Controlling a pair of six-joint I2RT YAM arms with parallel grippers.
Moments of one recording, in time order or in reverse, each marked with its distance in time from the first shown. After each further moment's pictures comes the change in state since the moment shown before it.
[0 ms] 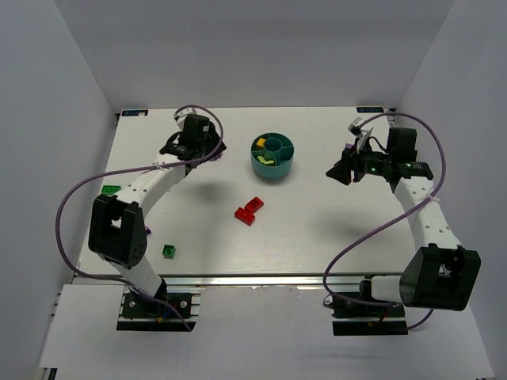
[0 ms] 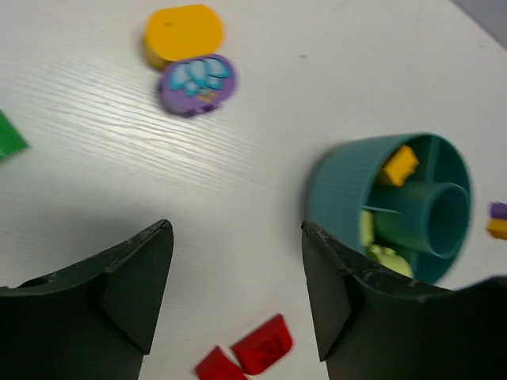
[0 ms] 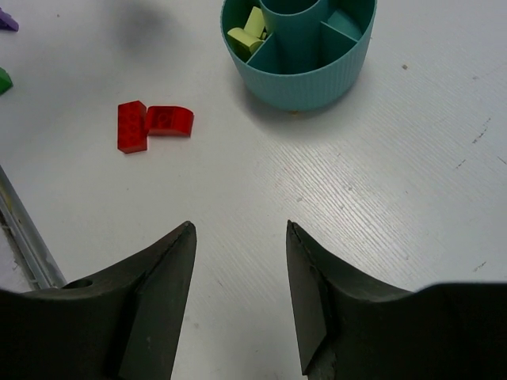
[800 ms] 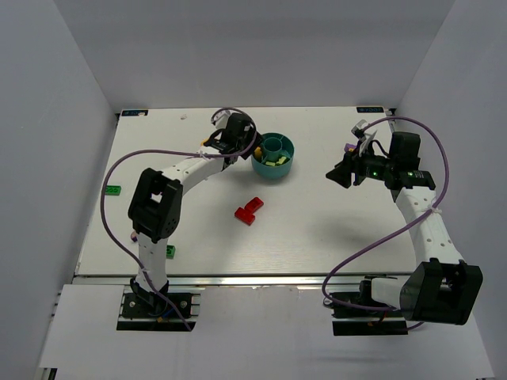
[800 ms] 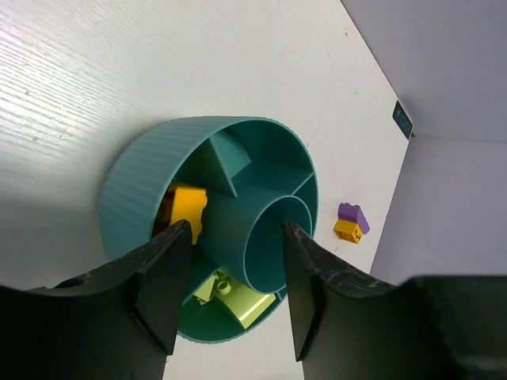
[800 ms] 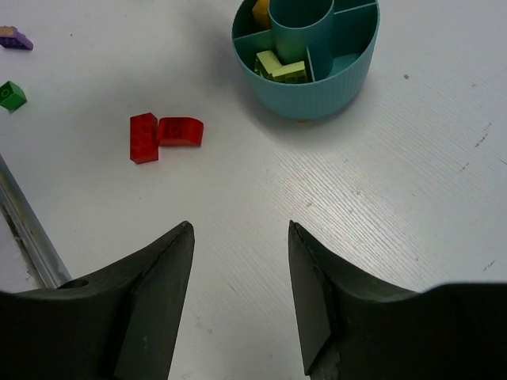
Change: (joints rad) left arm -0.164 0.359 0.252 0.165 0.027 -0.404; right arm -0.001 -0.081 -0.059 0.057 -0.006 0.074
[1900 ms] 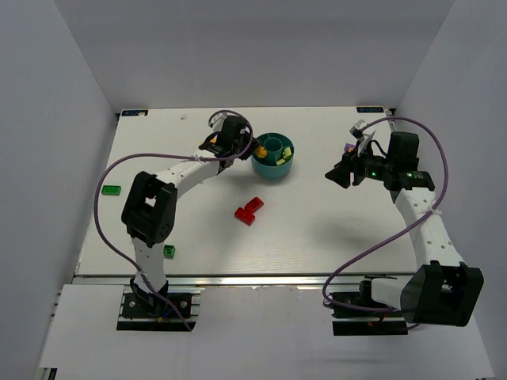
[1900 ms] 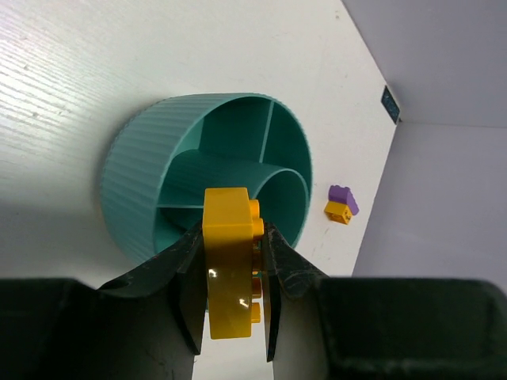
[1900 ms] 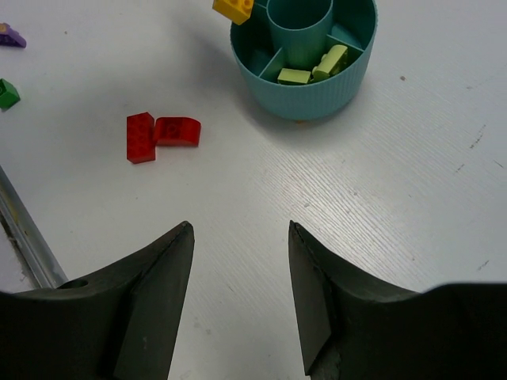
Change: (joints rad) left arm 0.008 -0.075 -0.081 0.027 0.047 -0.007; right arm 0.026 -0.013 0.000 -0.003 0.026 -0.006
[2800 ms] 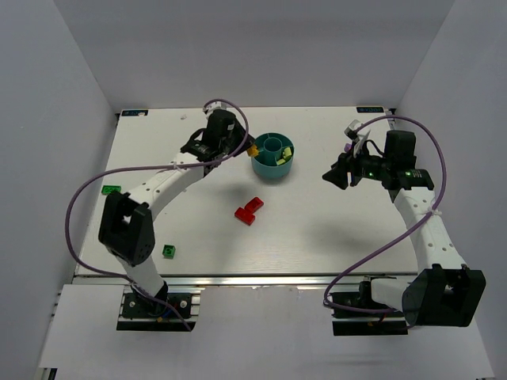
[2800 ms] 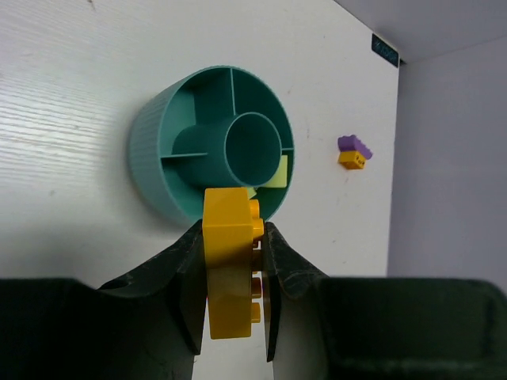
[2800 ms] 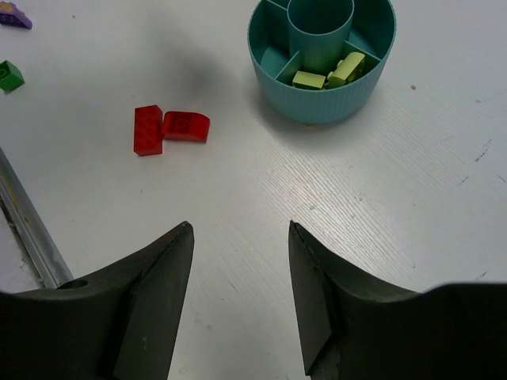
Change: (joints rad) left arm -0.010 -0.261 -0.076 -0.127 0.030 0.318; right arm 0.033 -0.007 0.034 -0.063 0.015 -0.052
